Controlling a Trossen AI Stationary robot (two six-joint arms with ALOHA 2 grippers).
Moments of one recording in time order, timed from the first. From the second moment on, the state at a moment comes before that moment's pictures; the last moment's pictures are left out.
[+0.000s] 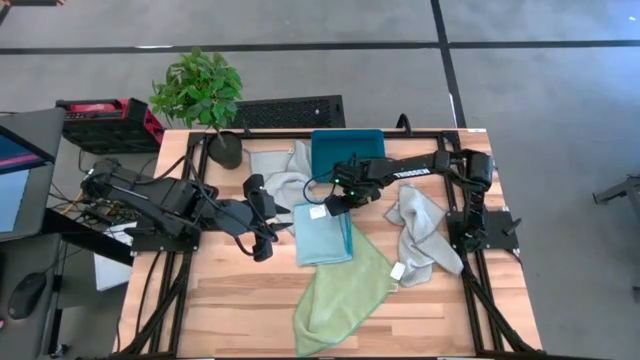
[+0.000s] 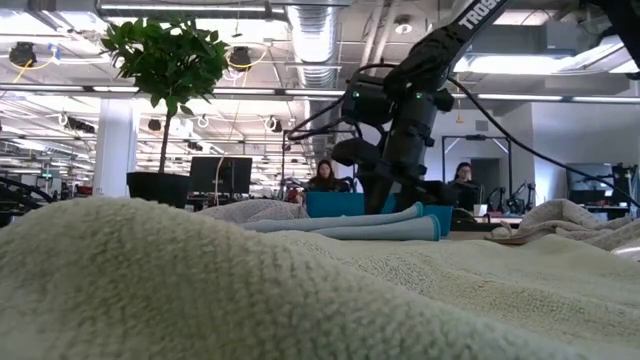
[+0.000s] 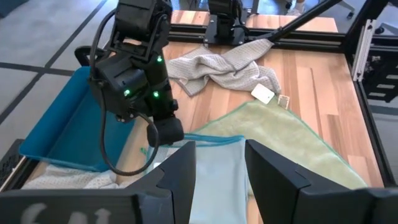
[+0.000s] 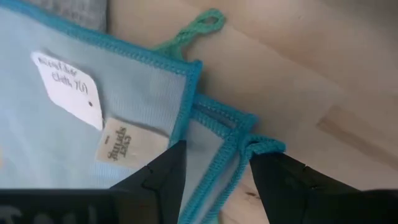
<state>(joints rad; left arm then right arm) -0.35 1.31 1.44 -0.78 -0.47 -0.31 -0.25 1.93 1.18 -0.53 -0.21 0.80</state>
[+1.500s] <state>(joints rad) -0.35 1.31 1.44 -0.80 -0.47 -0.31 -0.21 1.92 1.17 -0.40 -0.17 0.79</state>
